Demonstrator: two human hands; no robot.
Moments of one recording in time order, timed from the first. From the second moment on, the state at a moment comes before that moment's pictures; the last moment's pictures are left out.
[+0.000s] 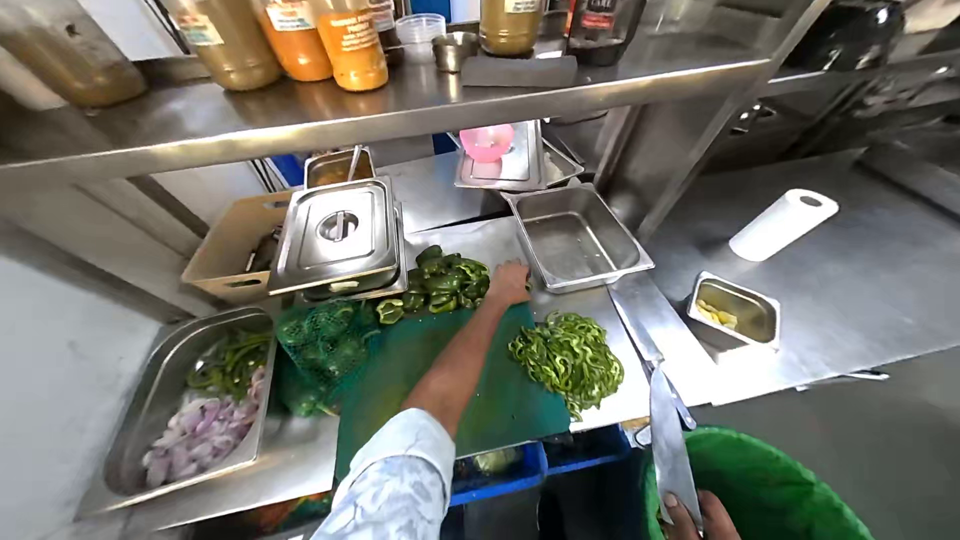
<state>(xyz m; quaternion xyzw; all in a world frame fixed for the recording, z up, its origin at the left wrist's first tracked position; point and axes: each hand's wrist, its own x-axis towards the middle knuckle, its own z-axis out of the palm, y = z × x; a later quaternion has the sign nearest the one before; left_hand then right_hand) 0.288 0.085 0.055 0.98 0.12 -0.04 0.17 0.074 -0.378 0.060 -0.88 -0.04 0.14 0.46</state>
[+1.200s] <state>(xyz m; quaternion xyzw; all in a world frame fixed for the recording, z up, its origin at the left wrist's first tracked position) 0.039 0.014 0.044 0.95 0.01 0.01 0.31 0.103 -0.209 0.095 -0.90 -0.26 0.34 0.00</state>
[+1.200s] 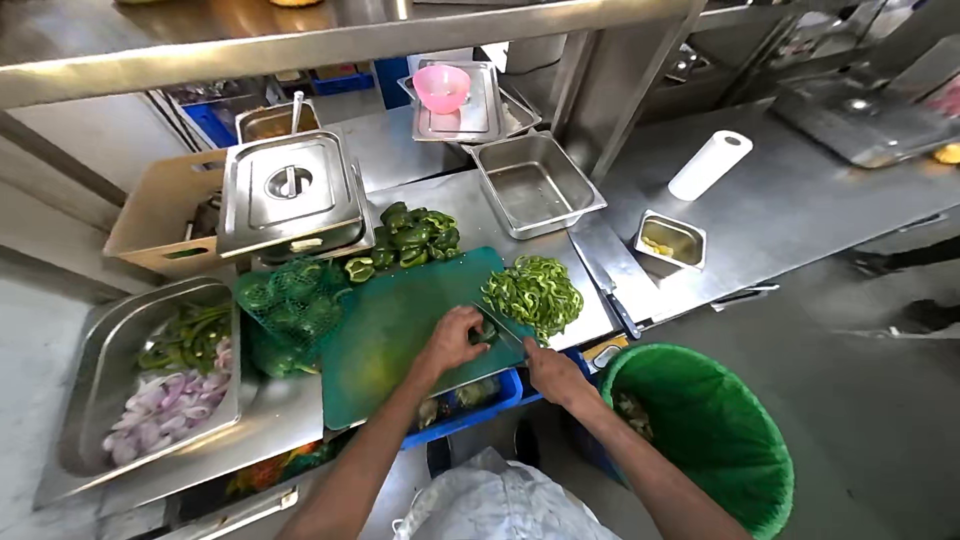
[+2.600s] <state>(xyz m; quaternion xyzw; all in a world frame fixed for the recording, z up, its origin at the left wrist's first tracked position) 0.049 0.030 0.035 0.95 -0.03 0.06 0.31 0.136 -0.200 0.140 -0.89 -0.30 0.33 -0.02</state>
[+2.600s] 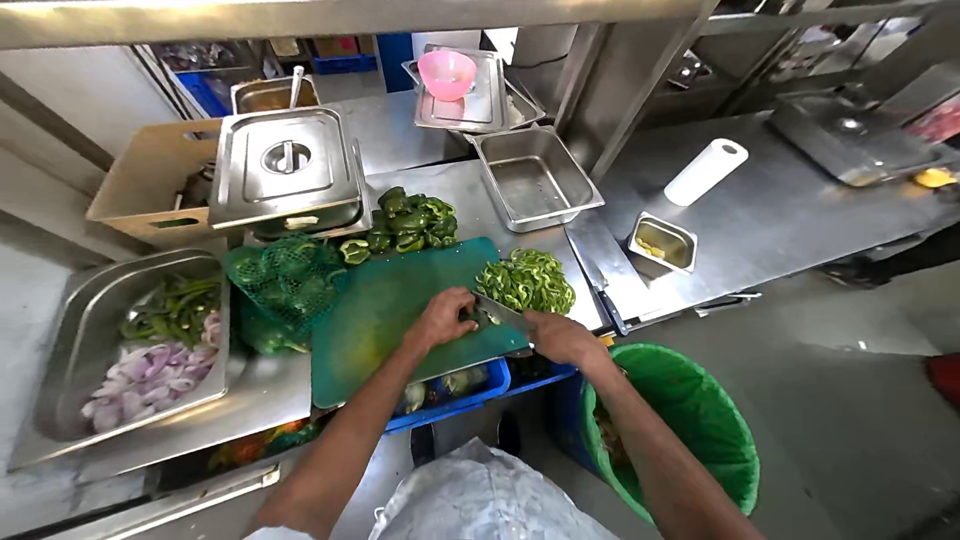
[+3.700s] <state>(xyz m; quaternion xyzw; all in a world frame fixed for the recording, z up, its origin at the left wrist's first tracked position) 0.050 0.045 0.046 0.95 -0.10 0.00 0.29 0.126 -0.176 0.099 -0.90 -0.30 0.33 0.00</state>
